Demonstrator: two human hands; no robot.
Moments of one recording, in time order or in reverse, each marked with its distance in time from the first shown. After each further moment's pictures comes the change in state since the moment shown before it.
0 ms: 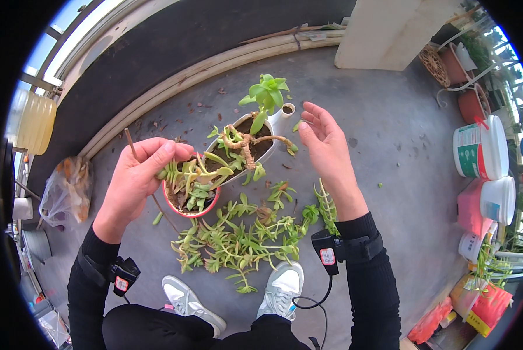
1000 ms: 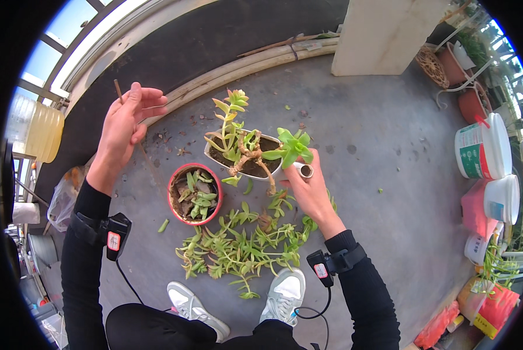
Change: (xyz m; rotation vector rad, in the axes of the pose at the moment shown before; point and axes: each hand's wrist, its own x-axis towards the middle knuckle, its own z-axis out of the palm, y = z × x) left_hand 0.064 0.043 -0.044 0.200 0.344 0.116; right_hand -0.028 0.058 0.008 0.159 -0.093 0.052
